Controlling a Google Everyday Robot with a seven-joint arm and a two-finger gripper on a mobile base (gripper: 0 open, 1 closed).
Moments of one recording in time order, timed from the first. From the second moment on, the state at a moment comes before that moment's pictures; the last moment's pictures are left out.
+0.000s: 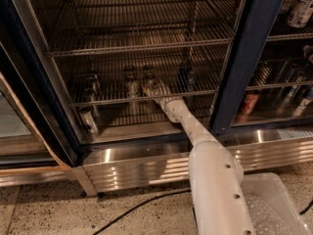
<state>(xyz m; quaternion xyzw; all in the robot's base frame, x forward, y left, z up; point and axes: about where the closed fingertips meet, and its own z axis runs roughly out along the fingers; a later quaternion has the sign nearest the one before) 0.997 0.005 0.543 -0.21 0.72 0.10 0.65</state>
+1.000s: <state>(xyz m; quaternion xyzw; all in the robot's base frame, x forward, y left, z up) 0.970 0.015 0.559 -0.23 0.71 0.12 0.65</state>
